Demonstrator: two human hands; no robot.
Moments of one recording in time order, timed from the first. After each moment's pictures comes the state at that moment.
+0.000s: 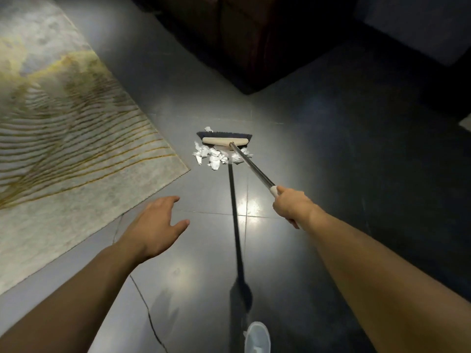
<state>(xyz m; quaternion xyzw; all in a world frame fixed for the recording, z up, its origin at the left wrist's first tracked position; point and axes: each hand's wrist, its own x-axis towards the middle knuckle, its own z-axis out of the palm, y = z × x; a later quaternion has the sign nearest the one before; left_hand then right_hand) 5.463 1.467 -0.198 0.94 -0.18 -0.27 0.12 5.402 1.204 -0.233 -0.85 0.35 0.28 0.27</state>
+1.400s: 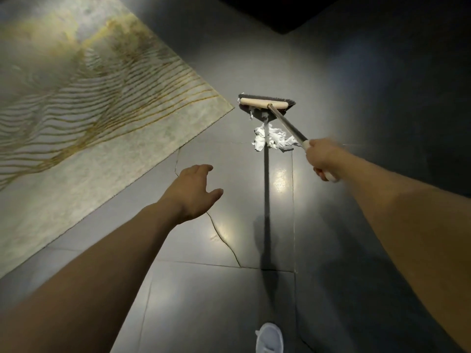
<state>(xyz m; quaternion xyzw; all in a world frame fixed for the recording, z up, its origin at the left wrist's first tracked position) 5.283 1.663 -0.209 0.93 -0.22 -0.28 0.07 5.242 1.399 -0.258 -0.75 0.44 0.16 0.46</state>
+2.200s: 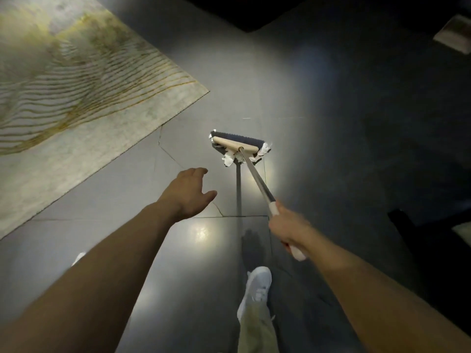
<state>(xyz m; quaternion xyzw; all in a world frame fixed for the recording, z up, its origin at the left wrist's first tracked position) 5.069 1.772 -0.178 0.92 -0.27 -0.28 0.10 4.929 1.617 -0.201 -0.77 0.40 0.28 0.40</state>
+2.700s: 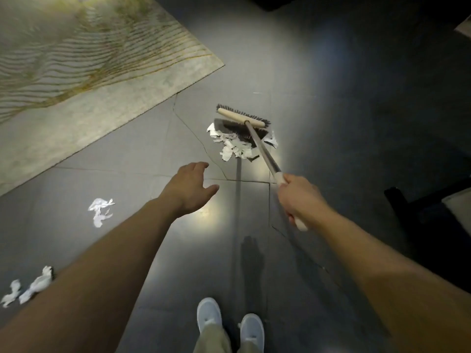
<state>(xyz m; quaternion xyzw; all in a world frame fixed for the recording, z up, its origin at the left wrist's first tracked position) 4.923 1.850 -0.173 0.93 -0.22 -0.27 0.12 4.819 1.668 -0.157 -0.81 0.40 0.20 0.38</state>
